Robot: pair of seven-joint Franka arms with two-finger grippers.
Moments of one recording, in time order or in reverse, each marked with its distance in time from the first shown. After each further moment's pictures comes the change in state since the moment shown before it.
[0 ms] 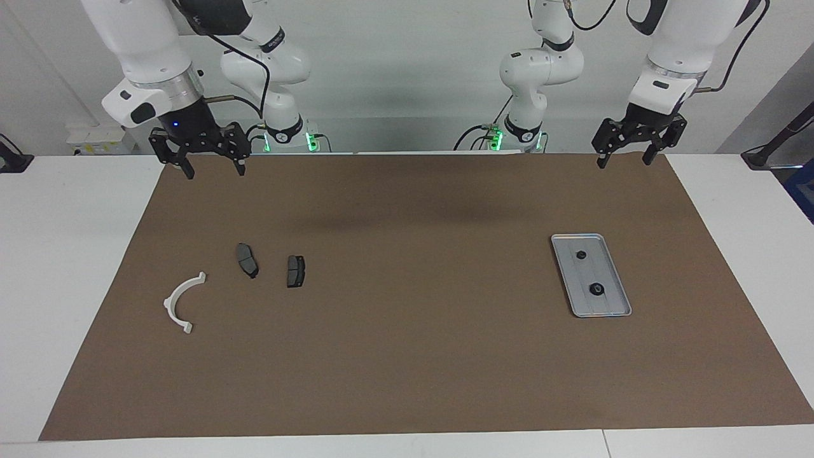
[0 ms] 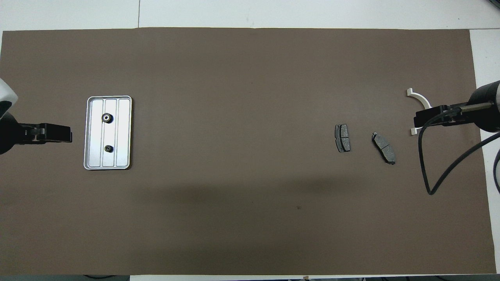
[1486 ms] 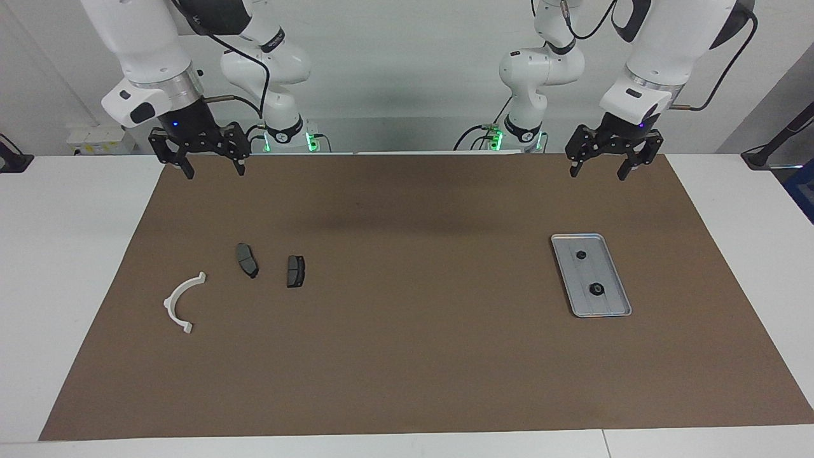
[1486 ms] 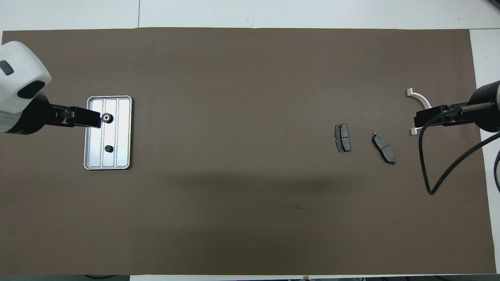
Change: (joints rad) left arm -0.080 0.106 -0.014 0.118 -0.051 0.009 0.030; right arm 0.000 0.000 0.000 0.000 0.000 0.000 0.000
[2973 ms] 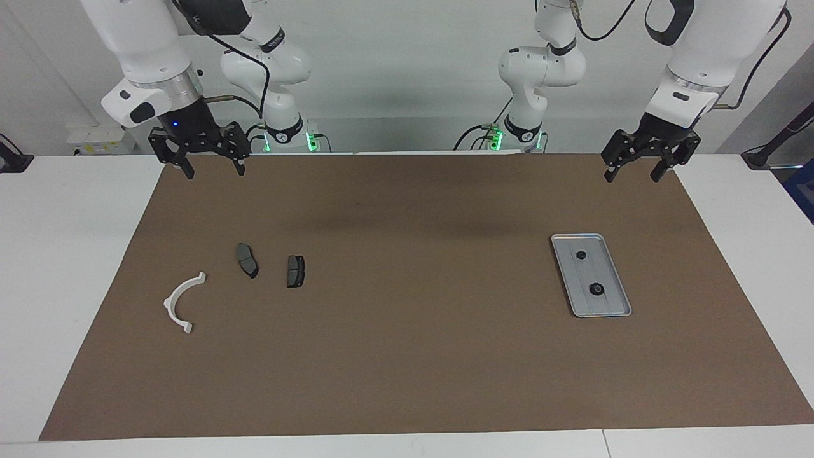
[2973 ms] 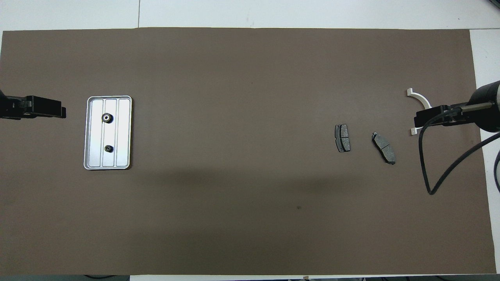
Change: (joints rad) left arm -0.173 0.004 0.267 0.000 0.014 -0.002 0.015; right arm 0.000 0.000 0.000 0.000 0.000 0.000 0.000
